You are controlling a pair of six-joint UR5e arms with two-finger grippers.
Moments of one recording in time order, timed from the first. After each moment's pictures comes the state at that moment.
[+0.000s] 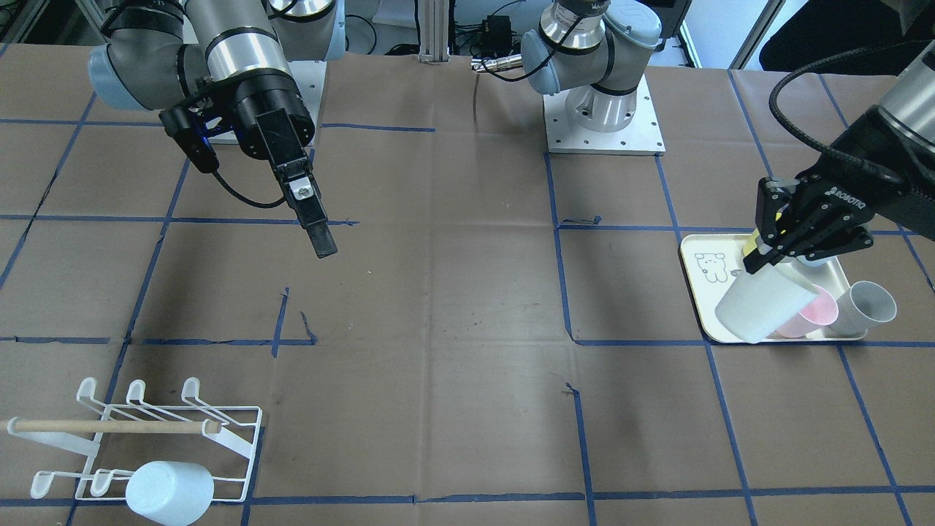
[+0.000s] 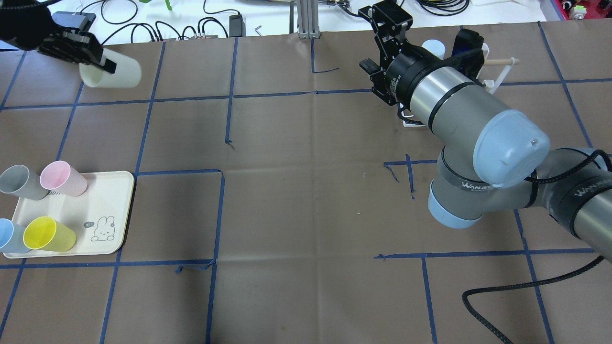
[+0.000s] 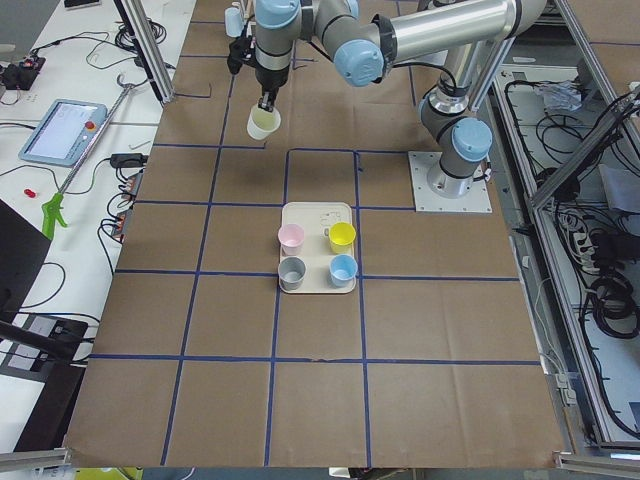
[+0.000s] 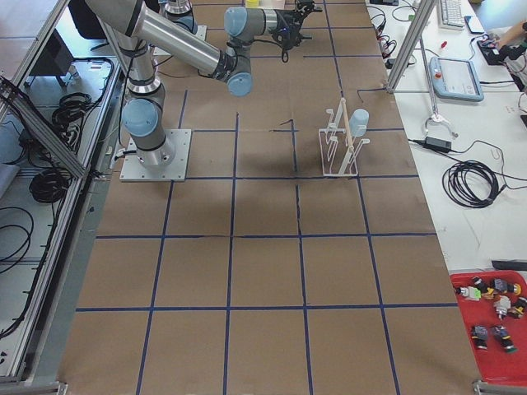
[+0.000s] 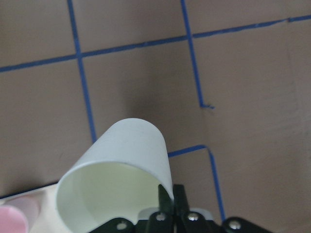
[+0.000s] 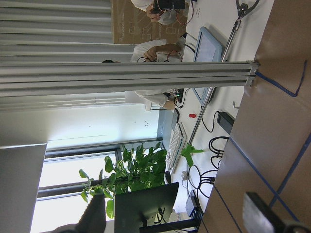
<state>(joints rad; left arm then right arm) -1.22 -1.67 -1.48 -1.46 1.10 0.59 1.66 -1.49 2.13 -3.52 -1.20 1.51</state>
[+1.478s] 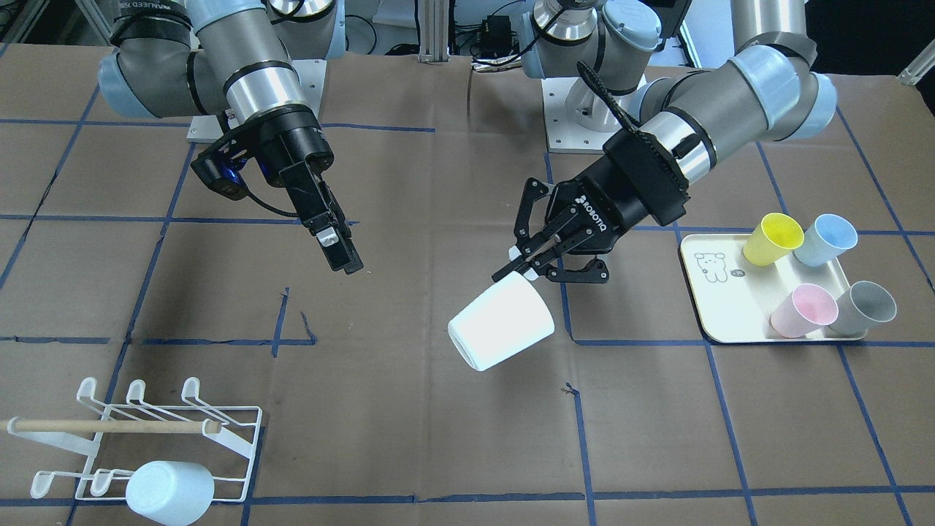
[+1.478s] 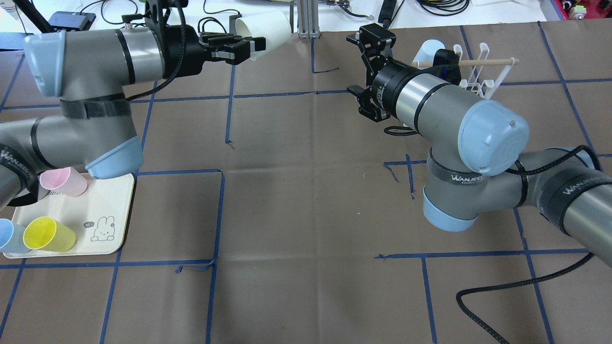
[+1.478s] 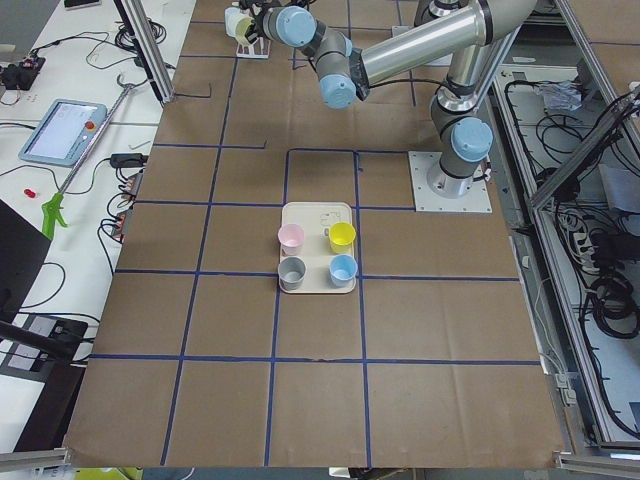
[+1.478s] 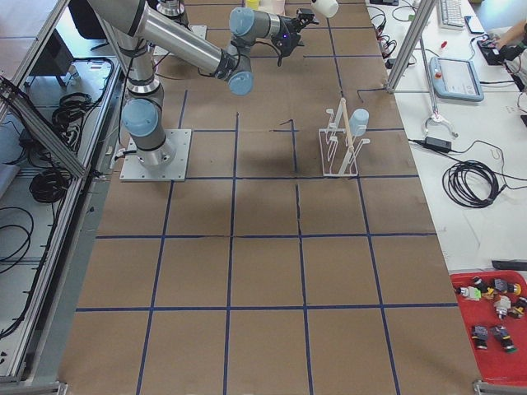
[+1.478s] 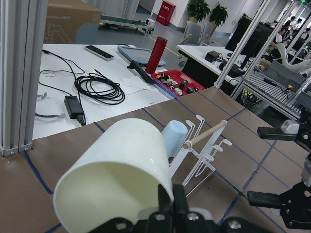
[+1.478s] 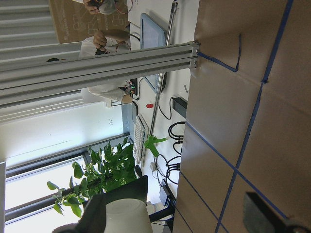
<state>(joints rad) -1.48 -1.75 -1.95 -0.19 0.60 0.24 1.68 -1.44 2.11 -3.35 -1.20 1.61</state>
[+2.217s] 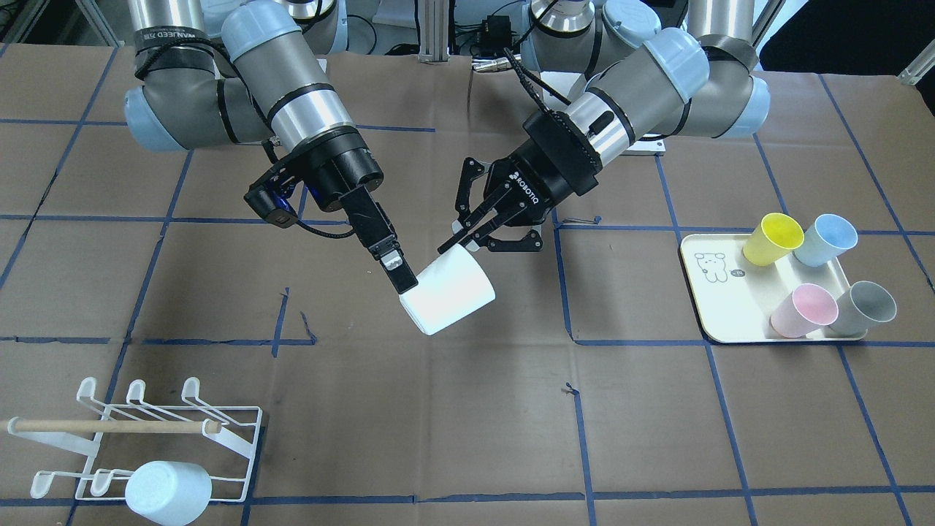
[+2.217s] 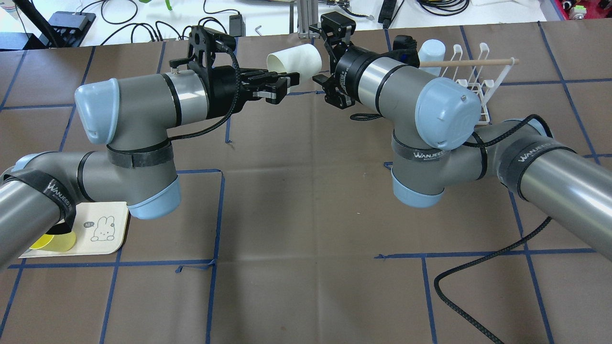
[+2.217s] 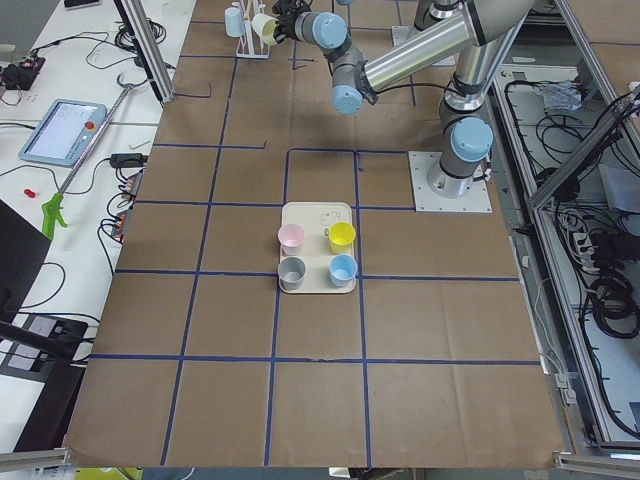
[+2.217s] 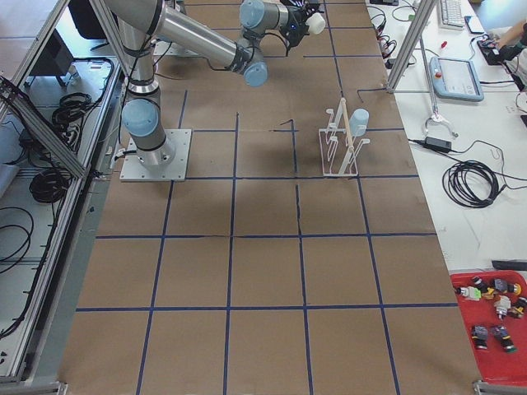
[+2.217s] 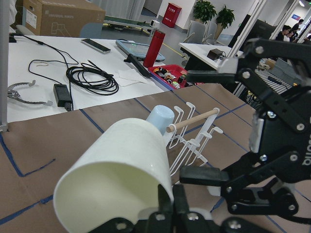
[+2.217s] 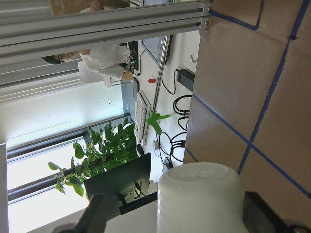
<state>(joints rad) -1.60 -1.71 -2.05 -0.07 0.72 0.14 1.77 -1.33 1.98 -3.35 -1.20 1.65</state>
